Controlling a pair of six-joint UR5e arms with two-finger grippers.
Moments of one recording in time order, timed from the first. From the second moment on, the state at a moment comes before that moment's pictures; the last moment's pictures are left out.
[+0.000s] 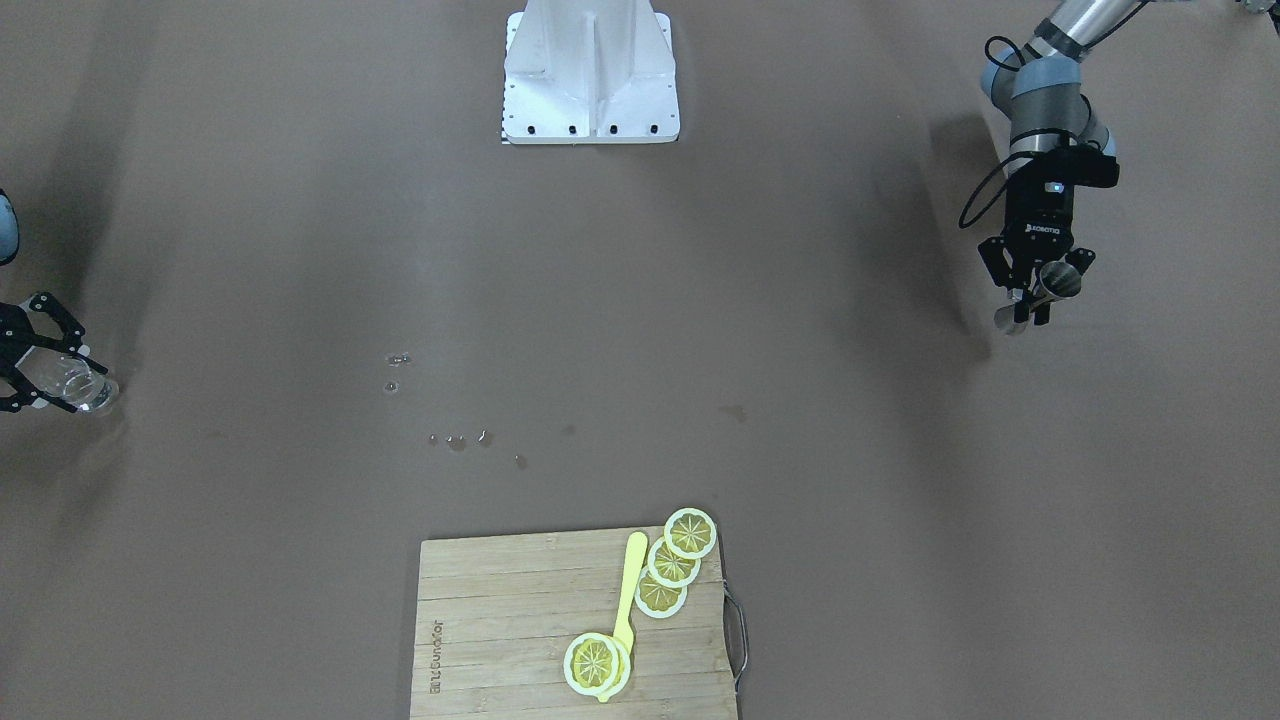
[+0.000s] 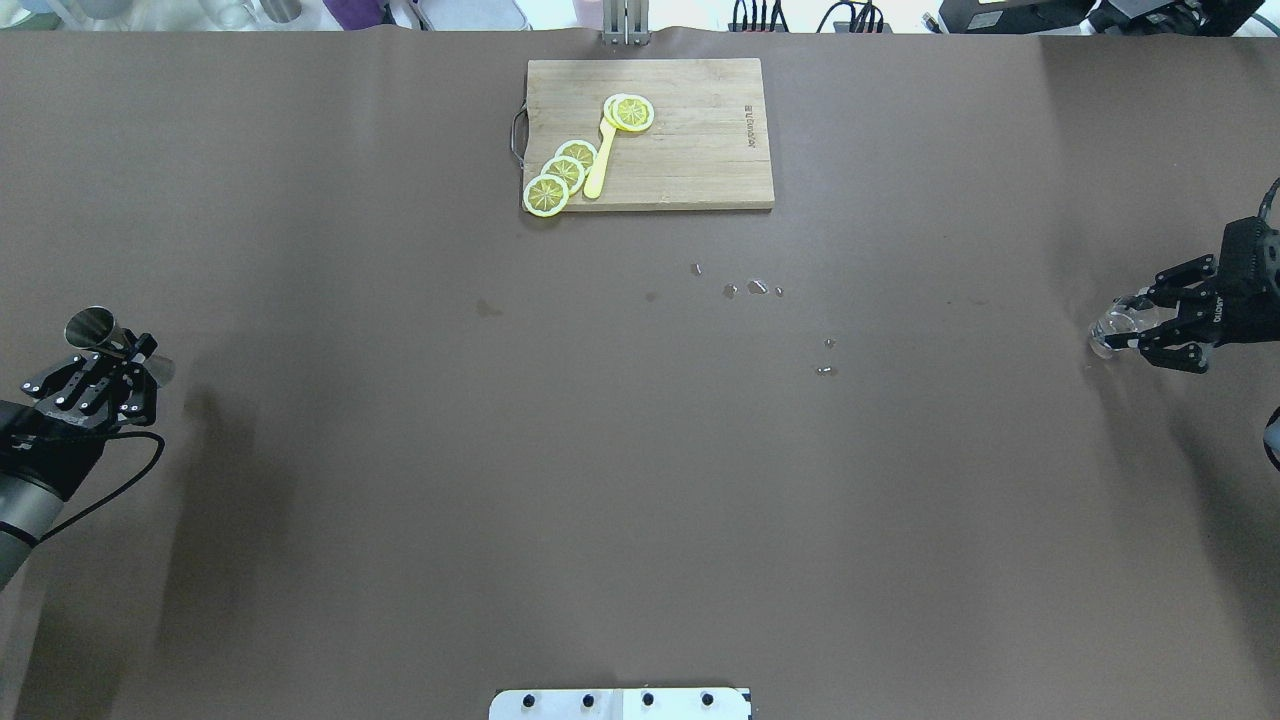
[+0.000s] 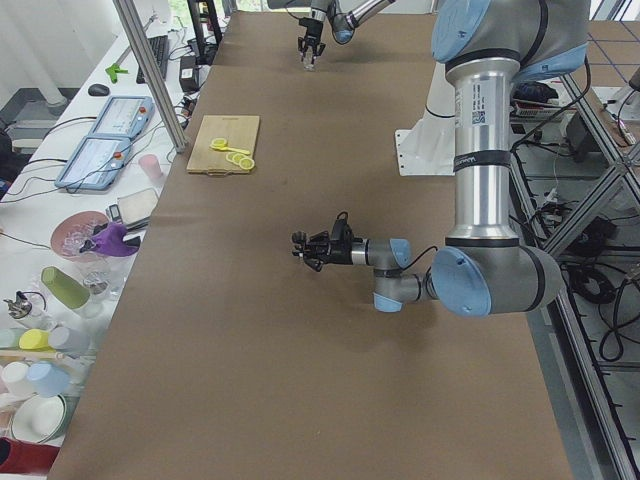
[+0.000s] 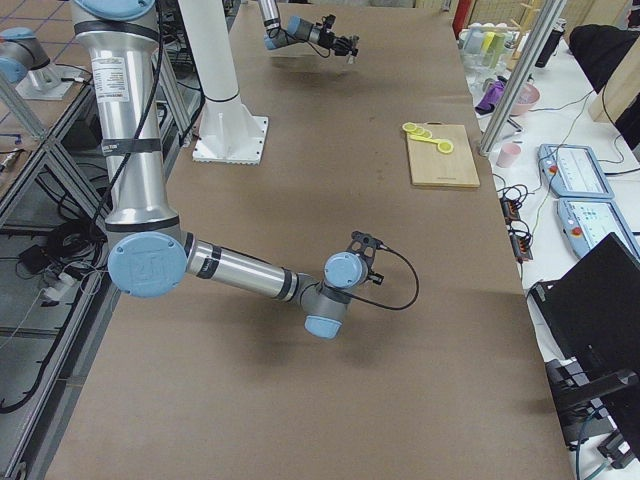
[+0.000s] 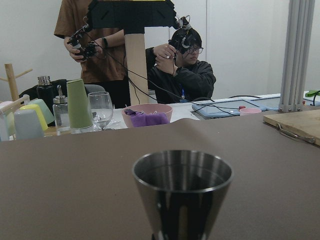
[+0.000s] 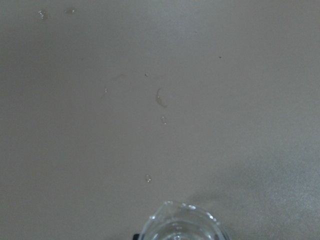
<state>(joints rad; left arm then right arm) -0.31 -1.44 -1.37 -3.36 -0.63 -0.83 1.11 -1.49 1.10 -0.02 2.38 -0.02</state>
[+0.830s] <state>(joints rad) -0.29 -1.40 -1.37 -3.37 -0.63 -0.85 1.10 -1.50 1.09 0.04 2.37 -0.01</state>
